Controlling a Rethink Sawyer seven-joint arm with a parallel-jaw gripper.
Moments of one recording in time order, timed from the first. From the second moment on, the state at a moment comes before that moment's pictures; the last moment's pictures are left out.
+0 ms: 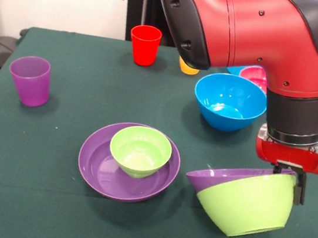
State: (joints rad) arm -0.23 -0.36 0.36 1.25 -0.18 0.49 2.33
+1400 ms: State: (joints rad) arm -0.24 -0.72 0.31 1.39 -0.13 0.89 2.33
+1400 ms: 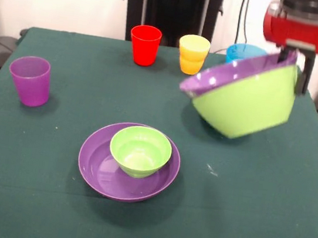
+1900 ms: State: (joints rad) arm -0.24 -0.82 0.30 1.41 -0.11 0.93 2.33
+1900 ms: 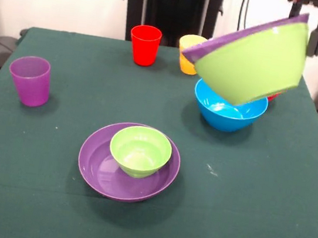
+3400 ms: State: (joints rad) arm -0.62 -0.77 0.38 1.52 -0.26 0.80 2.33
